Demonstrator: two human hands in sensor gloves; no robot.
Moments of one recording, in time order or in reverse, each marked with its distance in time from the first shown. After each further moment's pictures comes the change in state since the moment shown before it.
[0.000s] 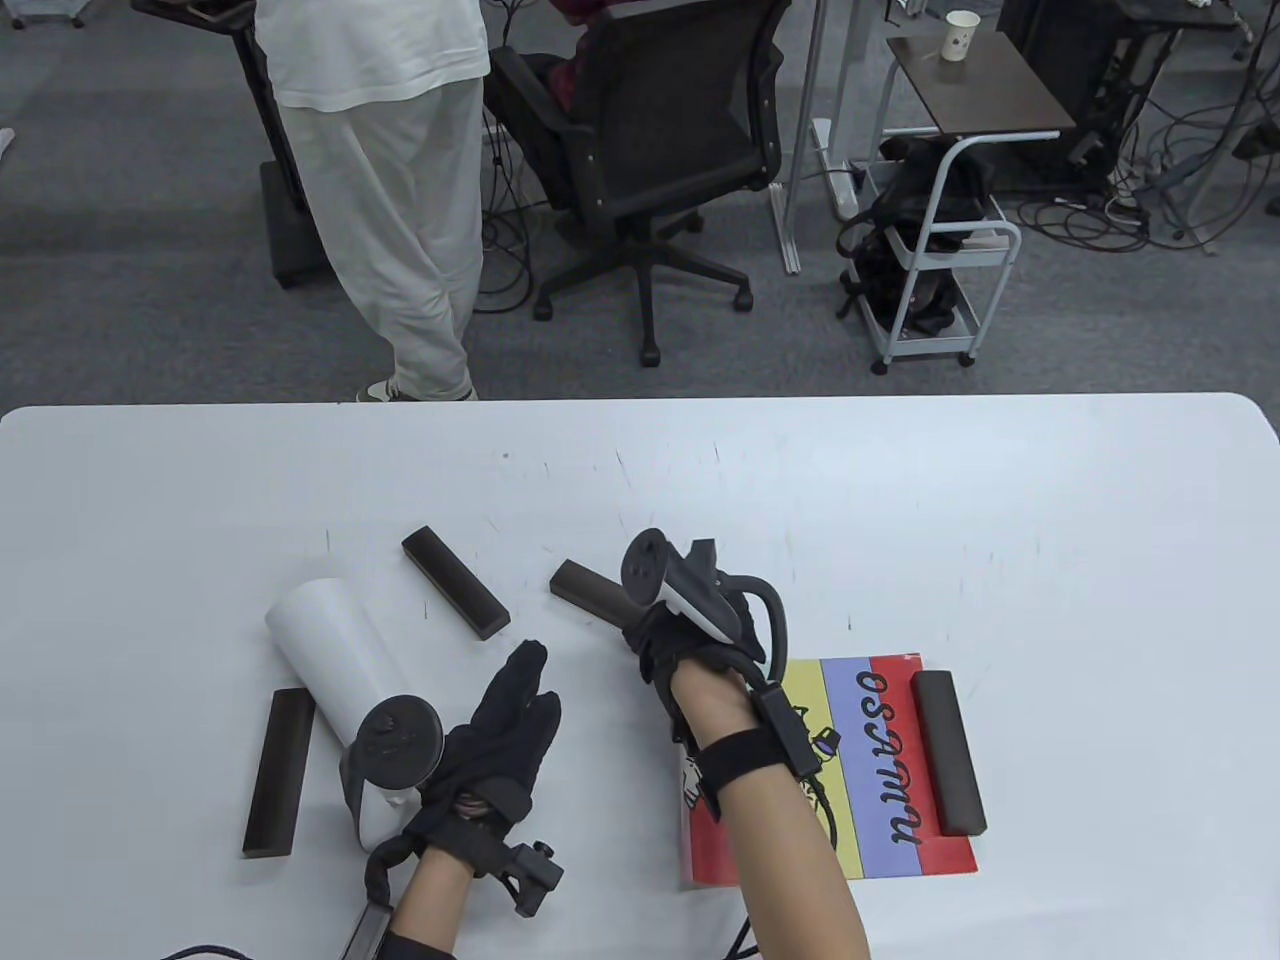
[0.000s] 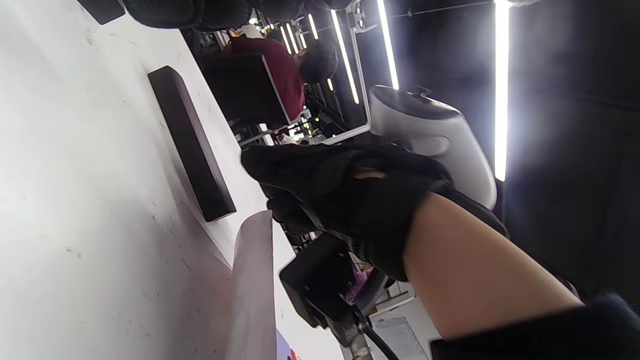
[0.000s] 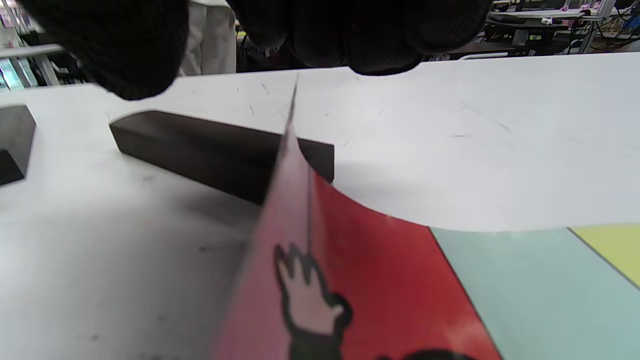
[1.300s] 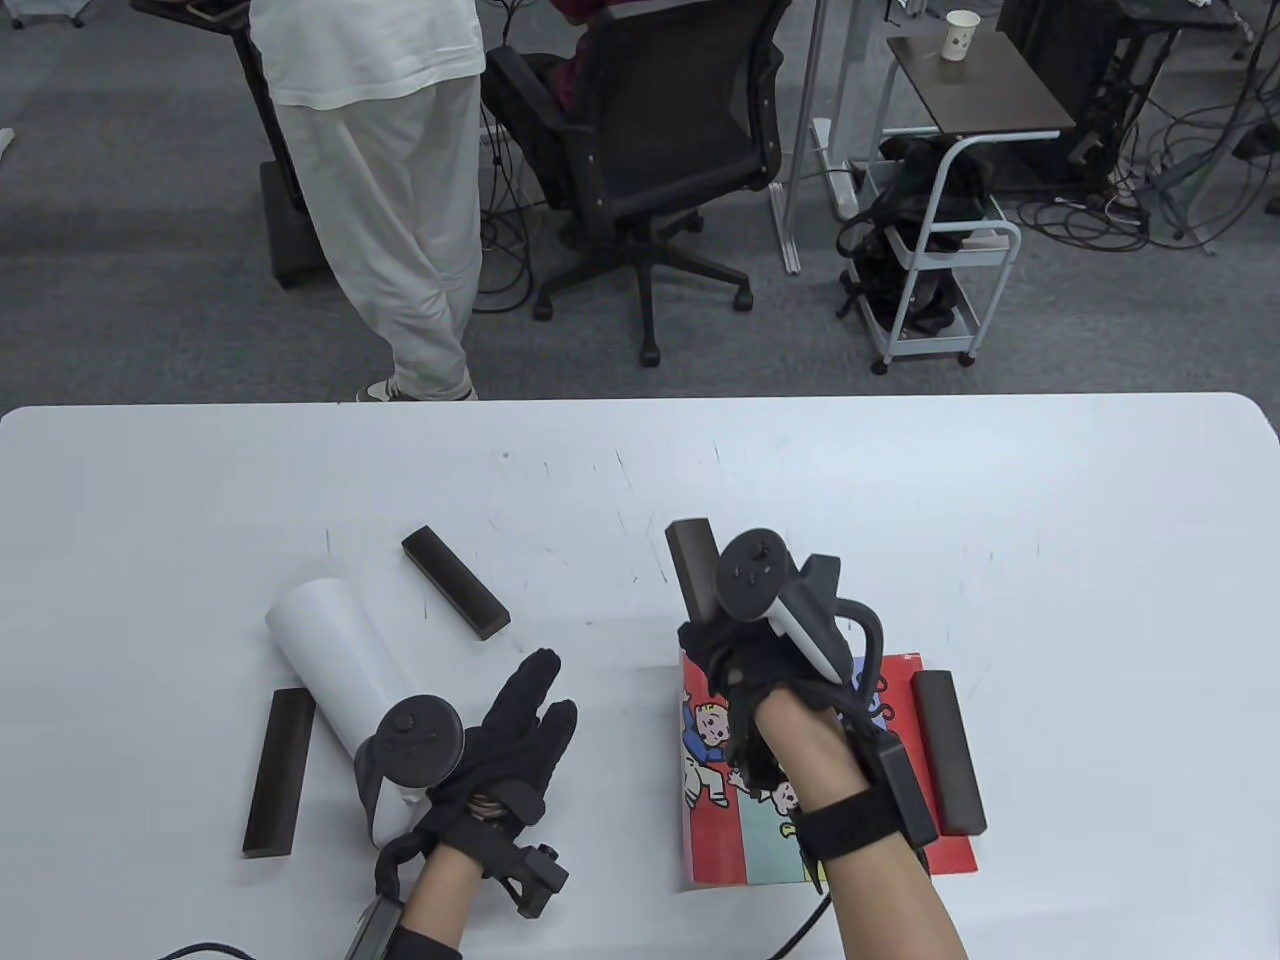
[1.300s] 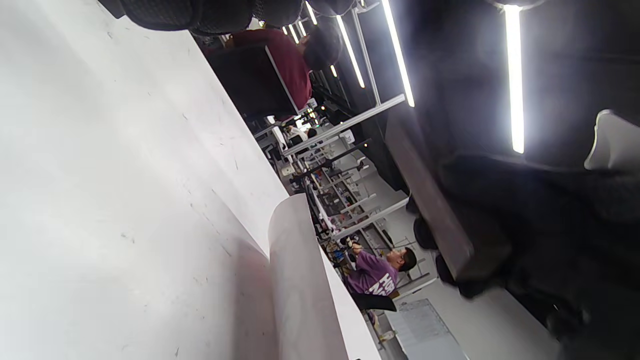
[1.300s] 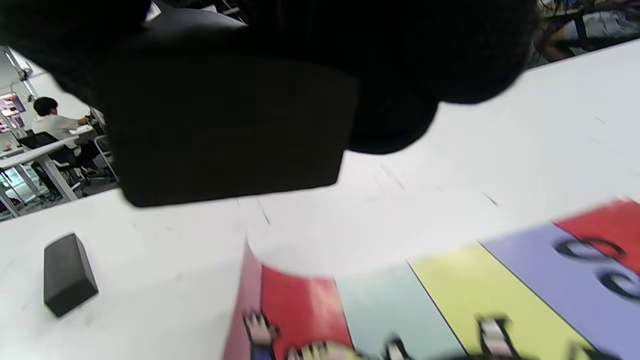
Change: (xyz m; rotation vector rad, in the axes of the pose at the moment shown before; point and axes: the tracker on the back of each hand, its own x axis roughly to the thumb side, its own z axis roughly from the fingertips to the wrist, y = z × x) left_hand -0.004 -0.012 -0.002 -0.037 0.017 -0.102; right_hand -0.078 -0.057 0.106 -0.097 0.068 -0.275
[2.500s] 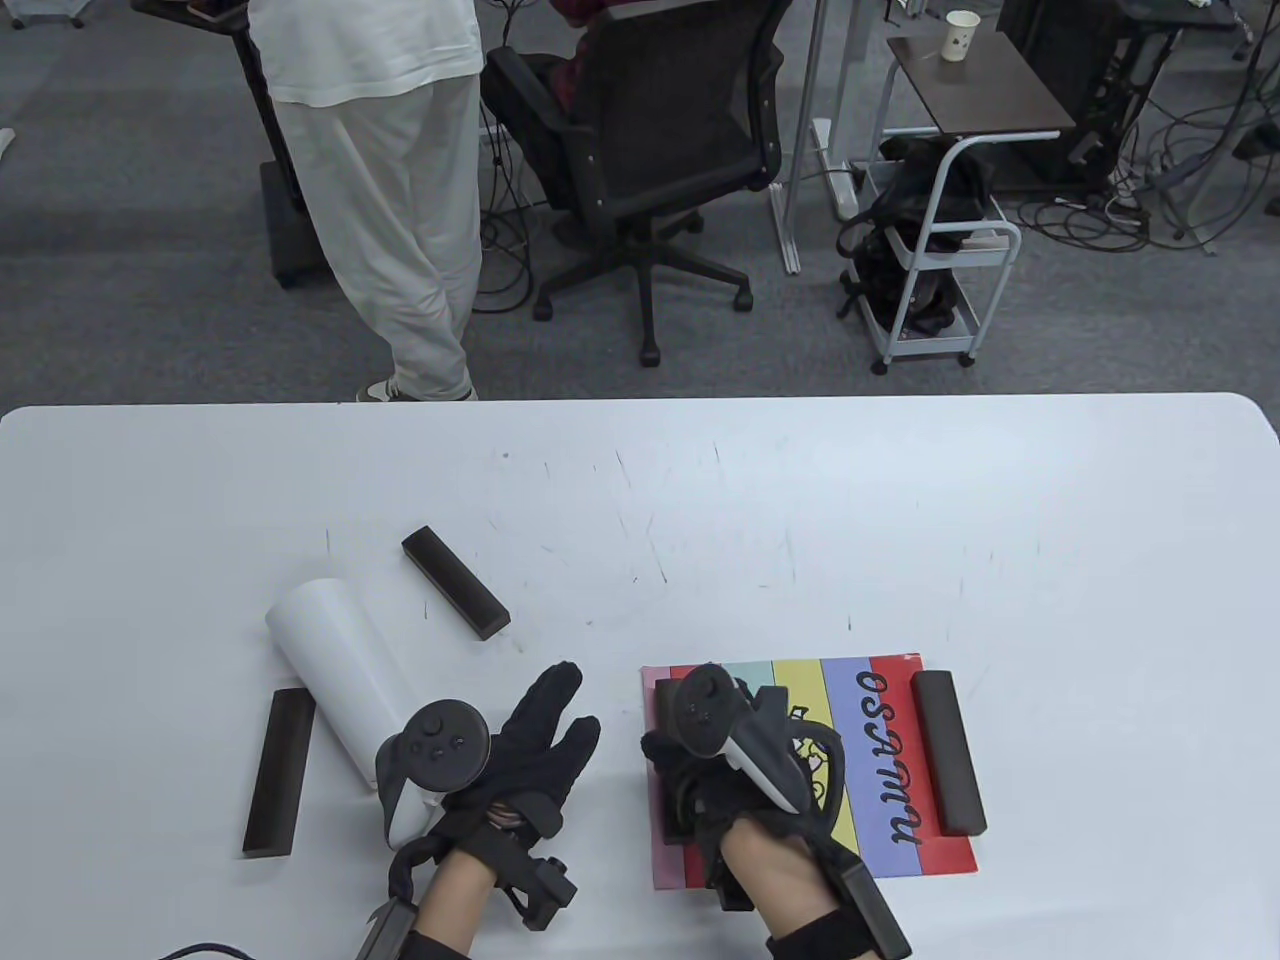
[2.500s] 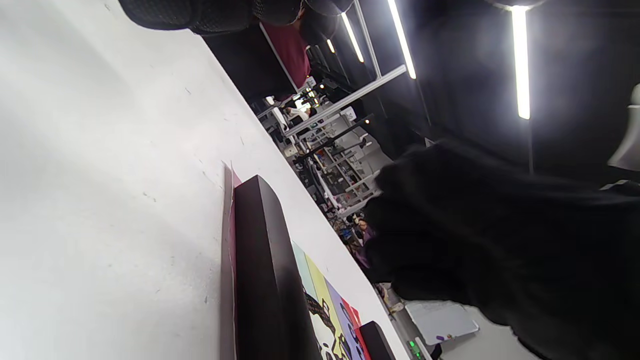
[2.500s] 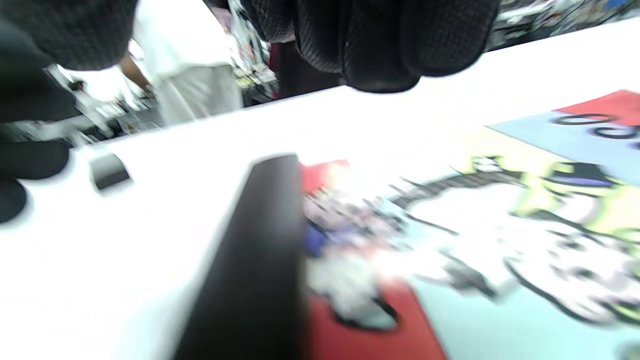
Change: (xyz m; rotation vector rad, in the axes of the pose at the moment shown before) left_hand -0.001 -0.014 -0.001 -0.061 -0.002 -0.050; right_hand 0.003 0.063 0.046 -0.029 -0.148 -0.039
